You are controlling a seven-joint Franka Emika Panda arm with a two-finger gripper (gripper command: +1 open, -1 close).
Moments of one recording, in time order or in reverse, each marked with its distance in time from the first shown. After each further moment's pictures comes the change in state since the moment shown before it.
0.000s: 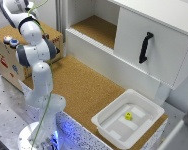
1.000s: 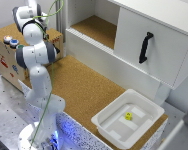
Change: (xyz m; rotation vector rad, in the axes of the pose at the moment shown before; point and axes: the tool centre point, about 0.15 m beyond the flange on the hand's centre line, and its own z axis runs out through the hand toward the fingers) arm 0.059 0.029 0.092 0.116 0.099 0.178
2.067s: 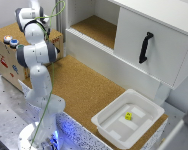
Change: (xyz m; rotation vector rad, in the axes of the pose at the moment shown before) arm -0.020 -0.003 -0.004 -0.003 -0.068 -0.206
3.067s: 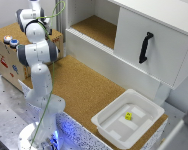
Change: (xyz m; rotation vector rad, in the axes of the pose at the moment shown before) arm 0.000 0.000 0.016 0.003 -0.031 -0.022
